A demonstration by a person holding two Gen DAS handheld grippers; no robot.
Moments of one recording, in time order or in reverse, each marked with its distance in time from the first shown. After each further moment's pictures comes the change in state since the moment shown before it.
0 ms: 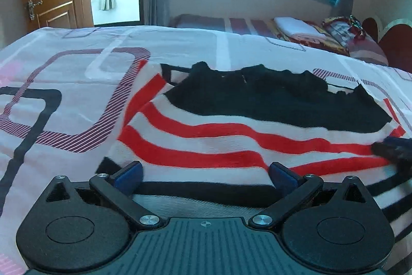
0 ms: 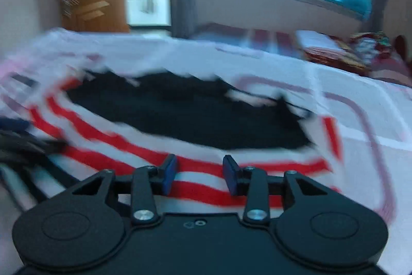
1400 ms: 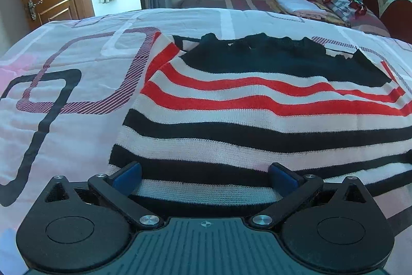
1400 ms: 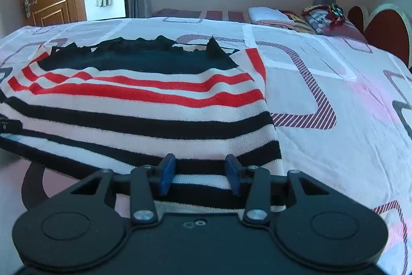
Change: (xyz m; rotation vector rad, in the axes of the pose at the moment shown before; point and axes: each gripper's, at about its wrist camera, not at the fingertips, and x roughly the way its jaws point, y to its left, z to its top) left arm -0.026 0.007 -0.033 0.065 0.084 0.043; right arm -0.058 -0.015 -0.071 0.132 0.050 -0.123
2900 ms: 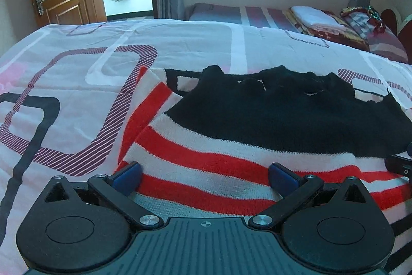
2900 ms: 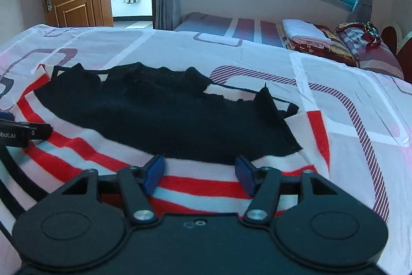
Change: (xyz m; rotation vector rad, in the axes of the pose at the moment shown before) left arm 0.058 -0.015 0.070 -0.080 -0.010 0.044; right arm 0.072 0.028 0.083 -0.108 -0.006 0.106
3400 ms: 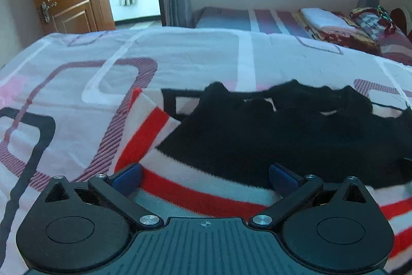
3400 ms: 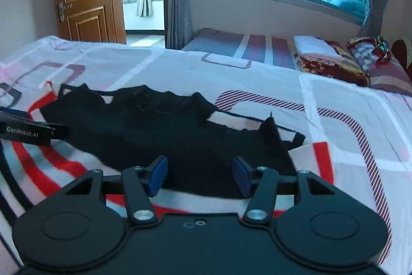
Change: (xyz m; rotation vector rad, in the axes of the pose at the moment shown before) left arm 0.023 -0.012 0.024 0.013 -0.027 0.068; right arm 0.007 -0.009 0.017 -0.040 -0.066 0.050
